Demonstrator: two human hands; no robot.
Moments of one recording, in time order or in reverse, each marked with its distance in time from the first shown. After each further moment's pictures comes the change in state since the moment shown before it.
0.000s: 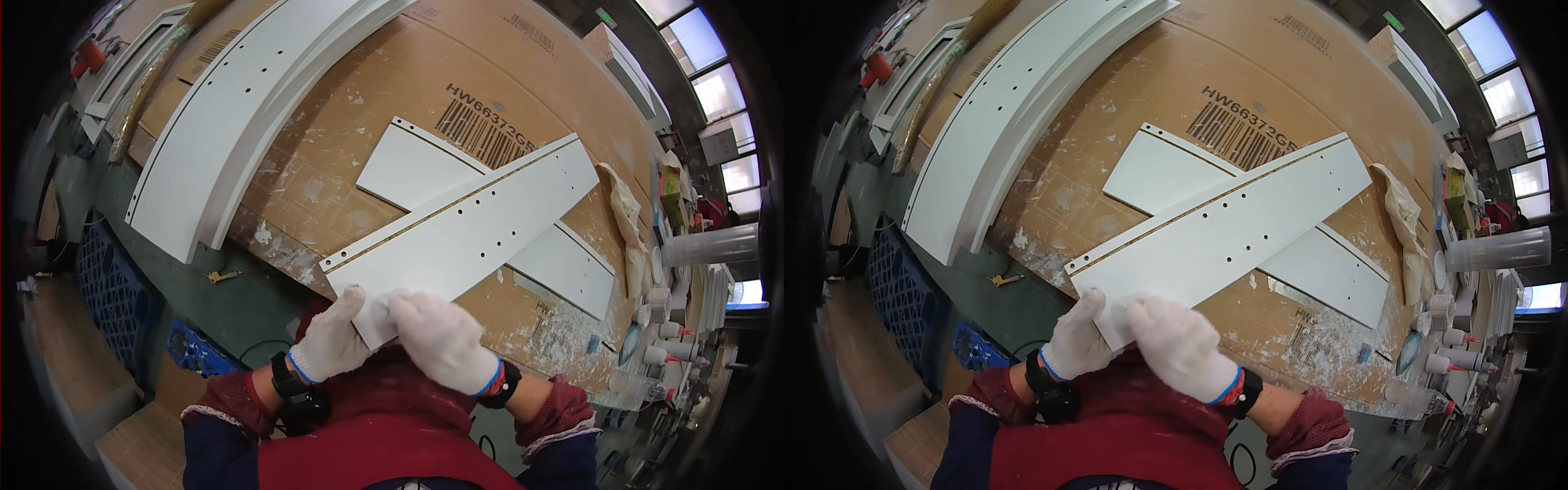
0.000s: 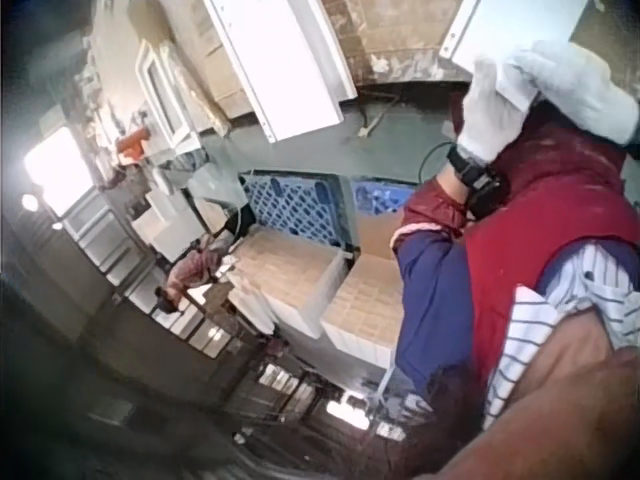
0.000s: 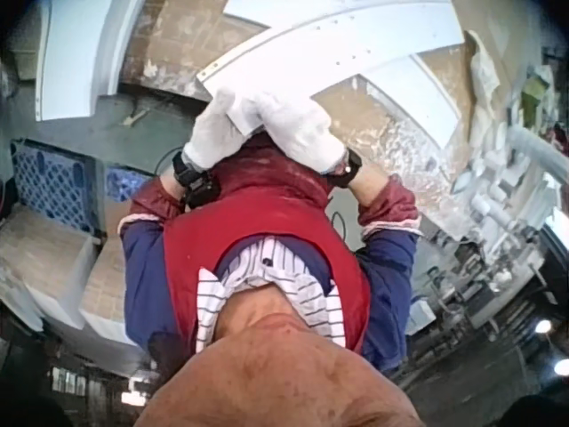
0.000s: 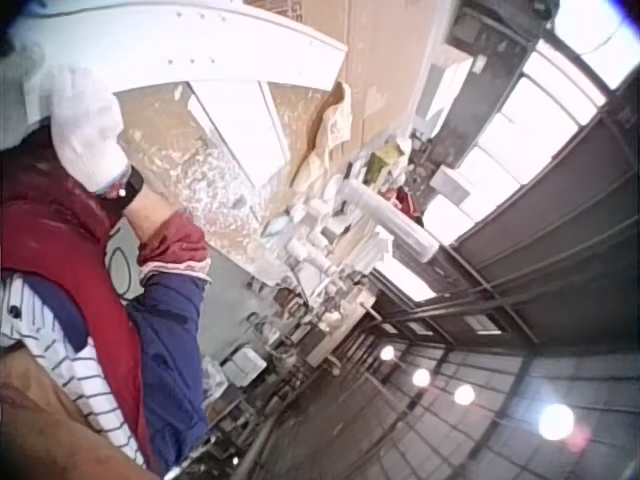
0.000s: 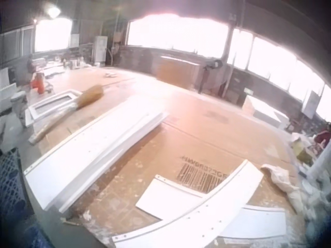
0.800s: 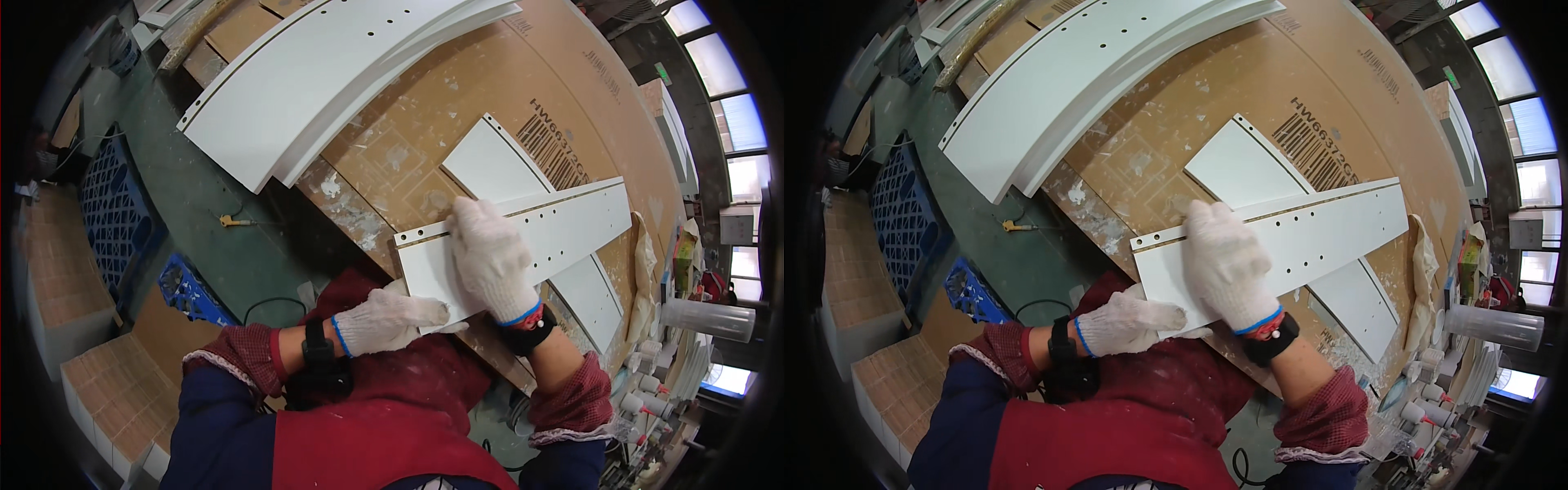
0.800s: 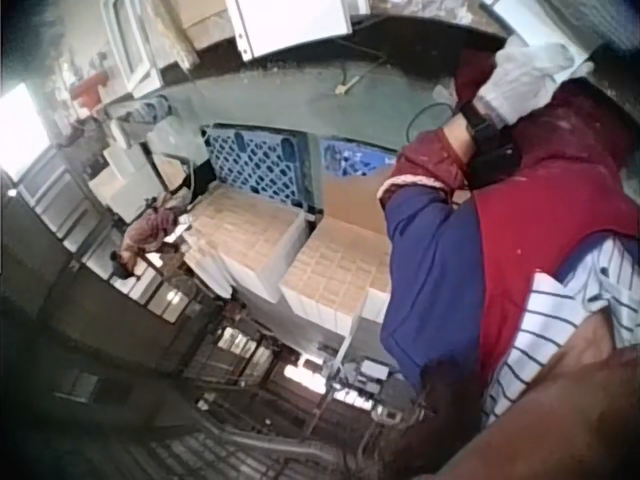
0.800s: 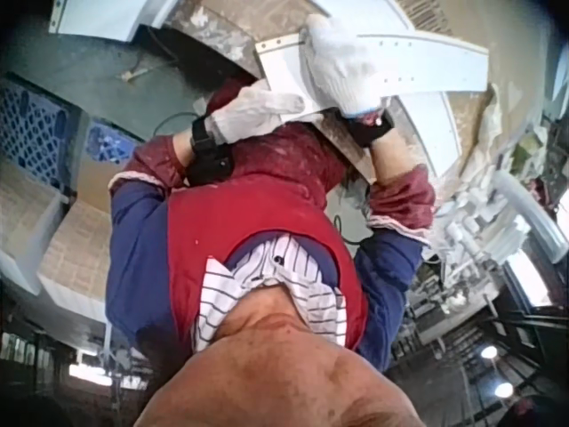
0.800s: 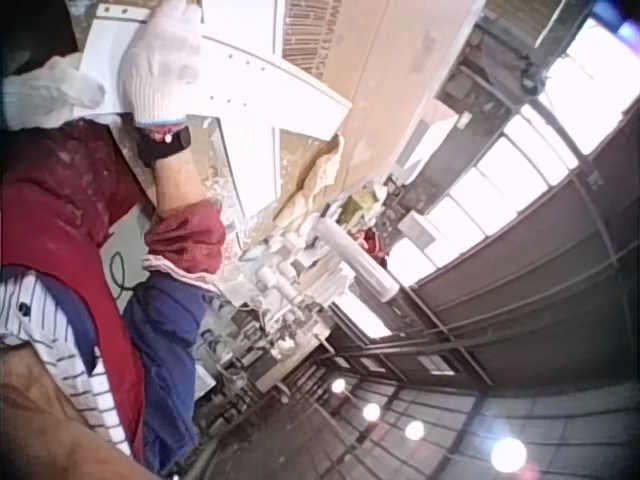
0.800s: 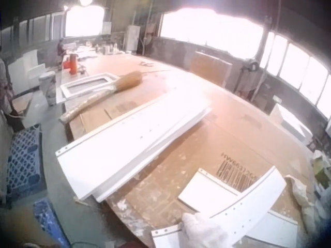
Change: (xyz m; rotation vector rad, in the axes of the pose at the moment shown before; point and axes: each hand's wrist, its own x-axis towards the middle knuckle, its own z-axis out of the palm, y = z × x) left_hand 0.001 -0.008 -0.026 0.901 -0.346 0.399; right_hand 0.084 0.007 0.007 -0.212 0.032 0.032
